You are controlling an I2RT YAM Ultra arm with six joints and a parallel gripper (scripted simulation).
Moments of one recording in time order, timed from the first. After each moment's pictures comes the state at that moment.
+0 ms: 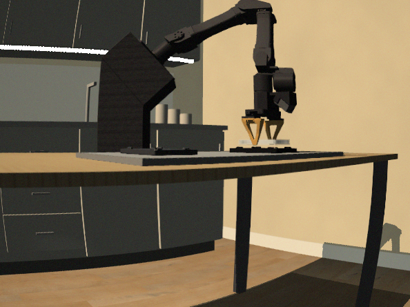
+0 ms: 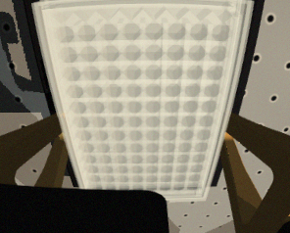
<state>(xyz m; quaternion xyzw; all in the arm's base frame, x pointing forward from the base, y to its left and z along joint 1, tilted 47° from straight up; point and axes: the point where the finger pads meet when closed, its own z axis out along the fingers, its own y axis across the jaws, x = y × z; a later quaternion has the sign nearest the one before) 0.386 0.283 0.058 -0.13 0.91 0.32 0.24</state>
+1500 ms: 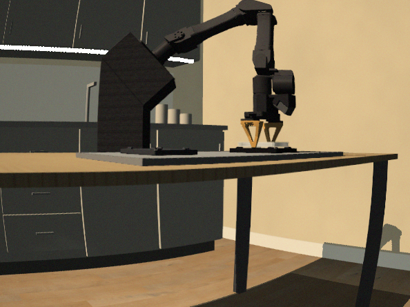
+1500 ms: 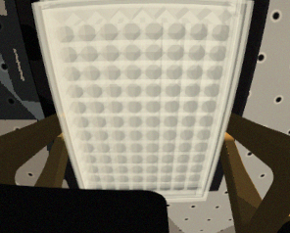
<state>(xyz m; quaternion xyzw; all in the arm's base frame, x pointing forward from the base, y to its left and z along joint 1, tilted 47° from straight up) 0.386 0.286 0.052 -0.13 0.91 0.32 0.24</state>
